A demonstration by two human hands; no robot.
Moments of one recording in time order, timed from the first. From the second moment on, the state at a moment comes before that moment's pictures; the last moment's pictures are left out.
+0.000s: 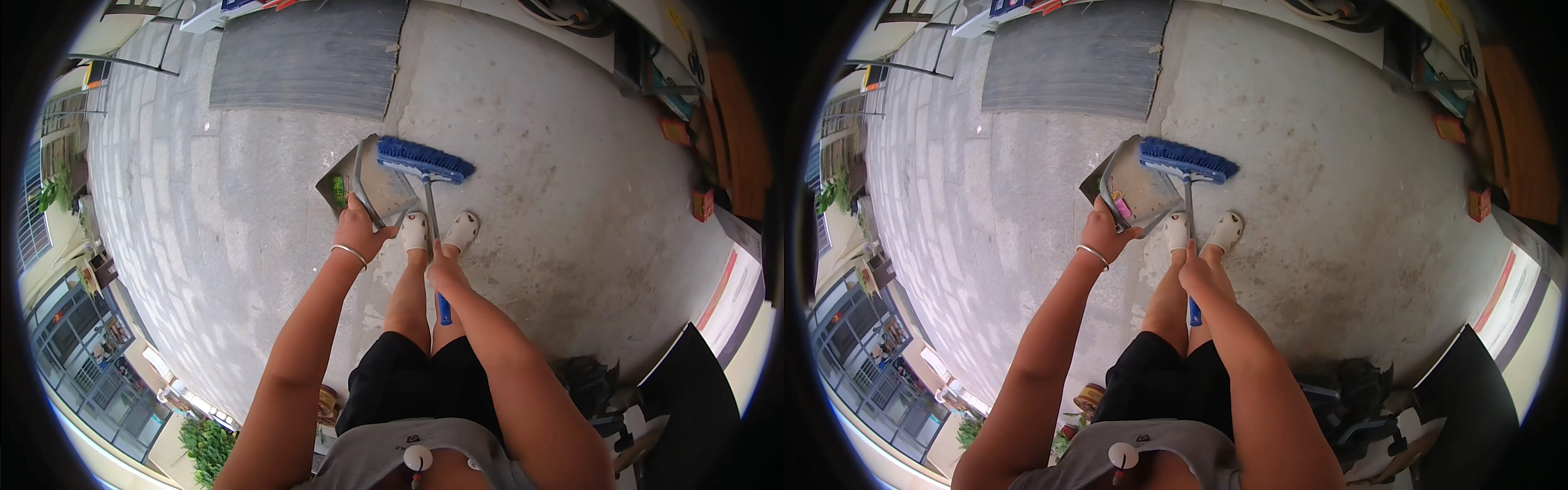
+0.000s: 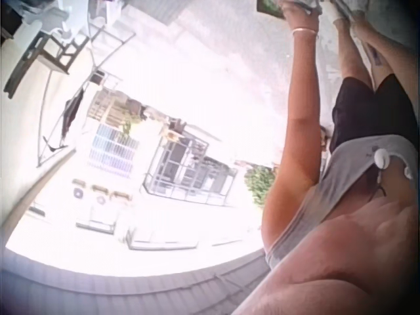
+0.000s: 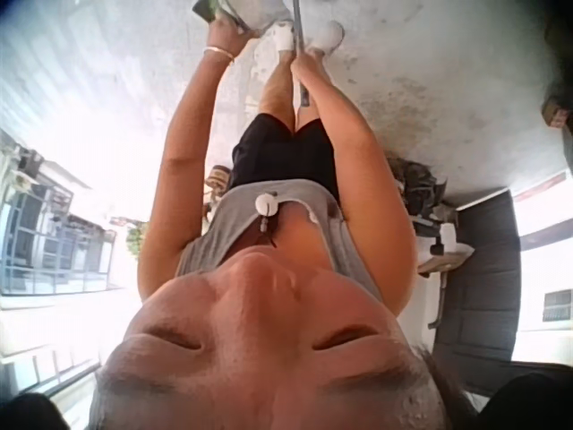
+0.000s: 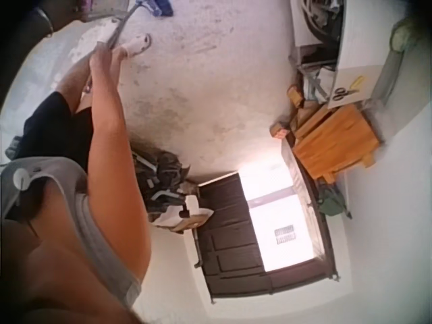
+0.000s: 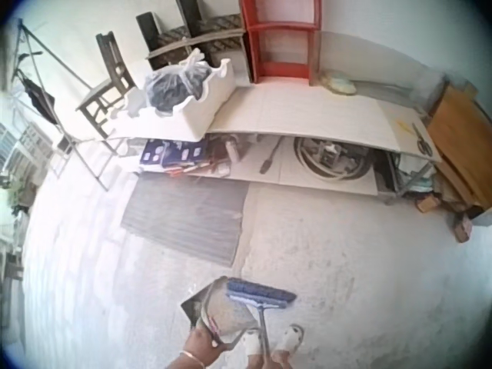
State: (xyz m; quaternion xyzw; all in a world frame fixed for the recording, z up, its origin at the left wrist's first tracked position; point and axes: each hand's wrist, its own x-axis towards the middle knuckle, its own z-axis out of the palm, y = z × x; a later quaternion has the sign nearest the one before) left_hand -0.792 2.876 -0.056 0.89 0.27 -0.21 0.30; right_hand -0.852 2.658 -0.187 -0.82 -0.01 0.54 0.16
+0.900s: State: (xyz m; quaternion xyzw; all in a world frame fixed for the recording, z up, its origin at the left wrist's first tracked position) left_hand -0.892 2.949 -0.059 0.88 0.28 -0.20 0.33; right_hand -0.881 2.774 -0.151 -0.08 0.46 0.58 0.66
